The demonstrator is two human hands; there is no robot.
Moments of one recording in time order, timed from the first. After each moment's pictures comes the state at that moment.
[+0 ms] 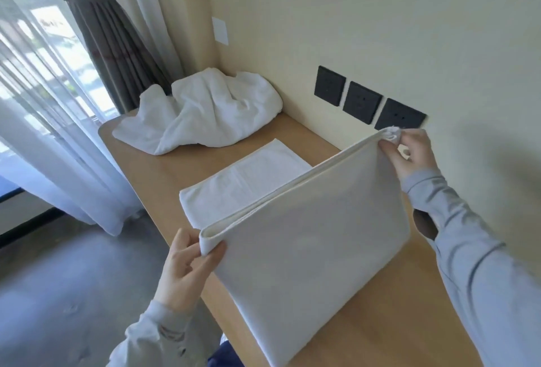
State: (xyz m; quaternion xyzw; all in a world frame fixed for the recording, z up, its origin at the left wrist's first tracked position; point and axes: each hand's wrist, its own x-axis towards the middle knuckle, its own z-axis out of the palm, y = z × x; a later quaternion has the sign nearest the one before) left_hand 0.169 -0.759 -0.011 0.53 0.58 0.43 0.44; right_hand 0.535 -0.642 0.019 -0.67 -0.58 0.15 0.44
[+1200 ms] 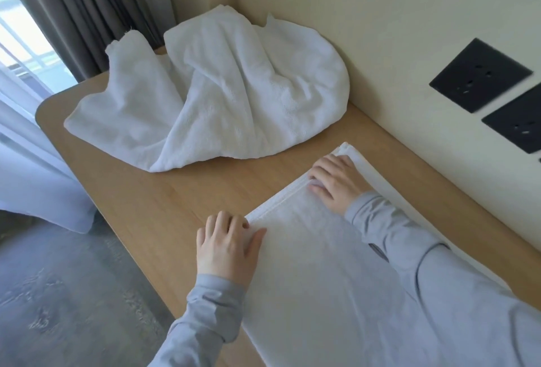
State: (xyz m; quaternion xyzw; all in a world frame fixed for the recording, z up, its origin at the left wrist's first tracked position) left_hand 0.085 -0.503 -0.166 0.72 0.65 0.23 0.12; right_hand 0.328 -0.416 -0.159 -0.50 -0.86 0.00 0.11
